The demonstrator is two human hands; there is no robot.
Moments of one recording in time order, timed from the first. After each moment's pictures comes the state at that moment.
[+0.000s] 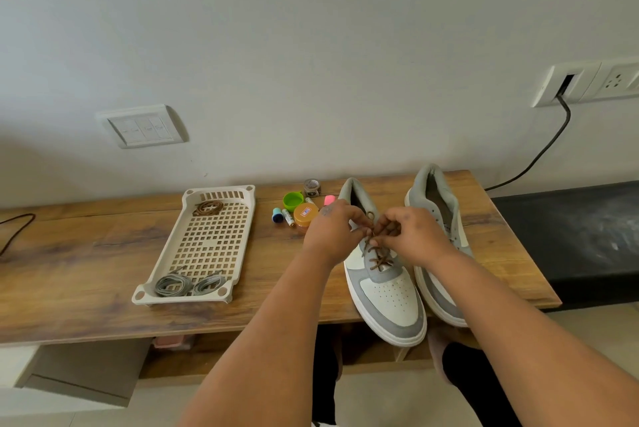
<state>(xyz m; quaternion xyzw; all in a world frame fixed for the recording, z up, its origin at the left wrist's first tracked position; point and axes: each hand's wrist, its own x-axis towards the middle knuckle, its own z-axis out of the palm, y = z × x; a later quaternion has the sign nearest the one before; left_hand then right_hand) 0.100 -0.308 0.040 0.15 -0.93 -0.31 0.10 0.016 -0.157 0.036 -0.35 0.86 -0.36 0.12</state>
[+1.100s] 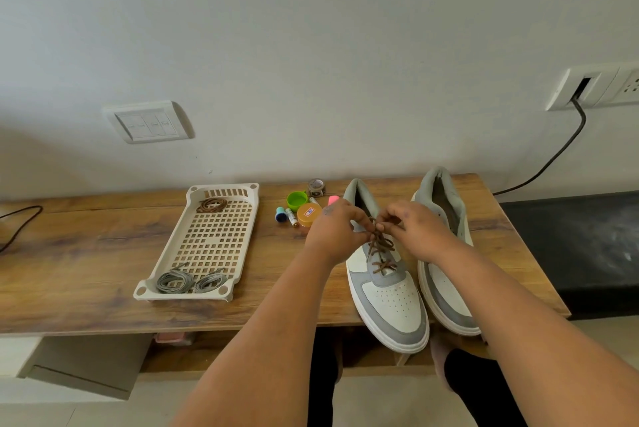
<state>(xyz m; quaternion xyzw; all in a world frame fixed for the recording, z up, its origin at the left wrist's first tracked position) 0.101 -0.308 0.046 0.17 -0.93 -0.33 0.08 -0.006 -0.164 0.038 -0.42 0.85 -0.28 0.10</state>
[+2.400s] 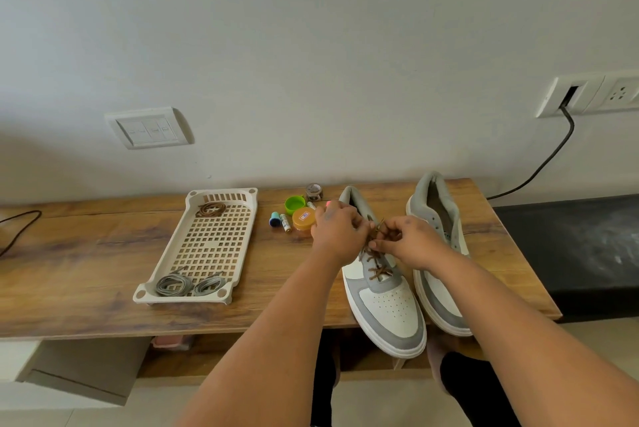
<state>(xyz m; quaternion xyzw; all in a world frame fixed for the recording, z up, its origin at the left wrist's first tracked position) 0.091 -0.295 0.044 0.26 -0.92 -0.30 0.08 0.013 -0.159 0.043 -0.31 0.86 -0.35 0.22</state>
